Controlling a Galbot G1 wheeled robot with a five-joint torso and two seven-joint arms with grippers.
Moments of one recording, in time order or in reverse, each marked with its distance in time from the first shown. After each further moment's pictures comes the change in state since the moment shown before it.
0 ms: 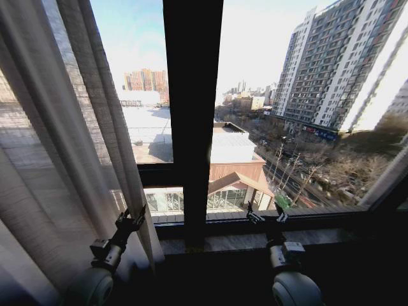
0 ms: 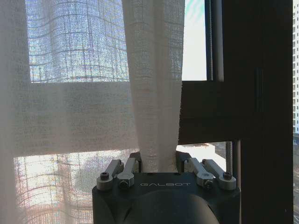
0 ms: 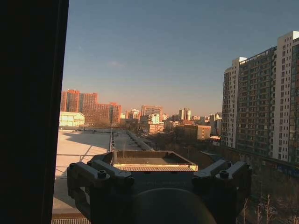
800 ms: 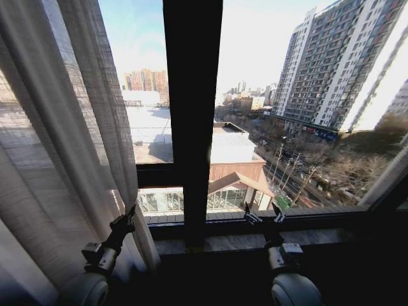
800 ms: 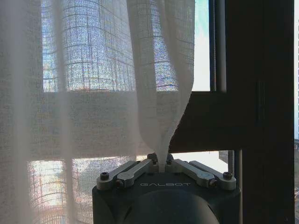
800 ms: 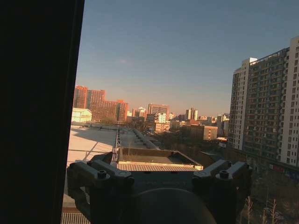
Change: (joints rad) left arm 0.053 -0.021 -0.047 -0.058 -0.011 -0.004 -0.002; right arm -0.020 -0.011 -0.017 0.026 -0.031 -0.023 -0.019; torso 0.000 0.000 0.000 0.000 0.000
